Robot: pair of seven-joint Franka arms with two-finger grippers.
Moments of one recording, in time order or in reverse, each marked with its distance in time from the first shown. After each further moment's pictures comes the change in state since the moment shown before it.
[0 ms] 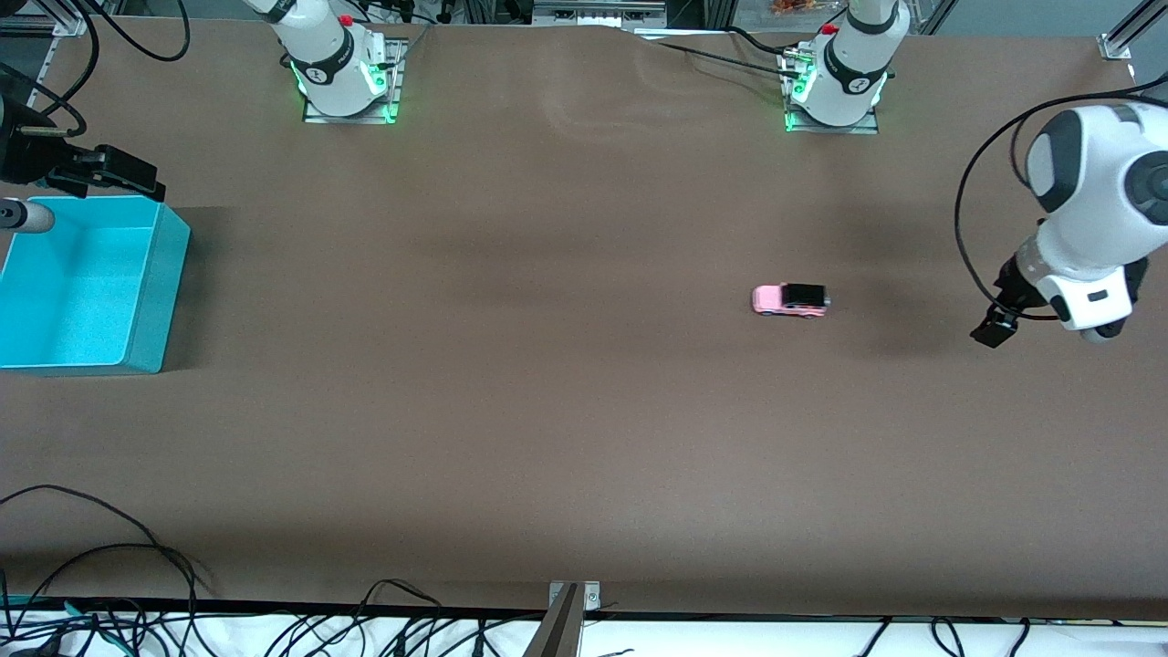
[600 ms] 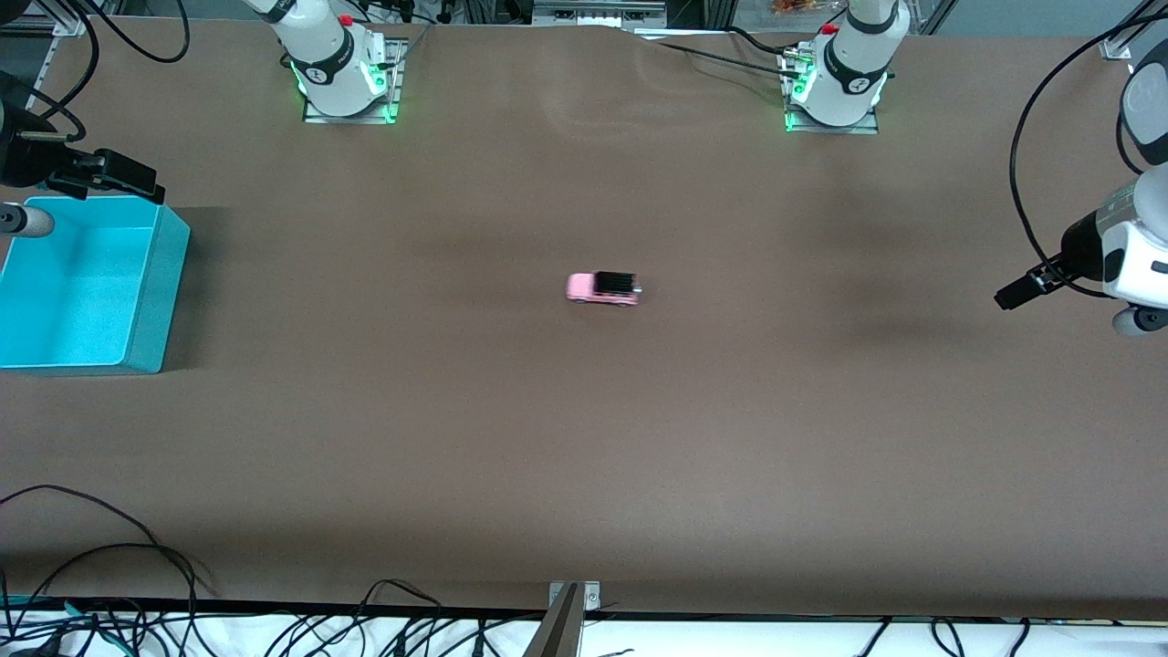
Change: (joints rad) left arm -0.022 -0.018 -0.003 0.272 -0.102 -0.322 0.583; right arm -0.002 0.007 -0.004 0.000 0.000 -0.001 0.010
